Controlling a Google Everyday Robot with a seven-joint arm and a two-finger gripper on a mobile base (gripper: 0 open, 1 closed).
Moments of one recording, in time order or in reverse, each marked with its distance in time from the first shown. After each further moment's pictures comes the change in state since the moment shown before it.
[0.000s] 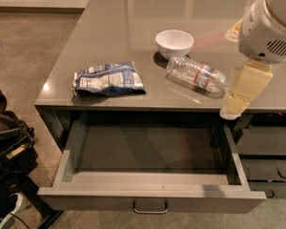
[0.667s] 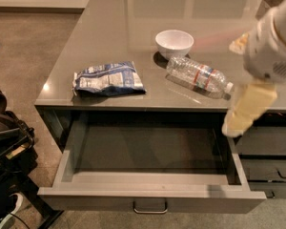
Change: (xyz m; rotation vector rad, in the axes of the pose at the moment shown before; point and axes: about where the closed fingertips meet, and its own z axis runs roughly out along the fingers) arm 0.009 0.021 0.005 0.021 -0.010 0.013
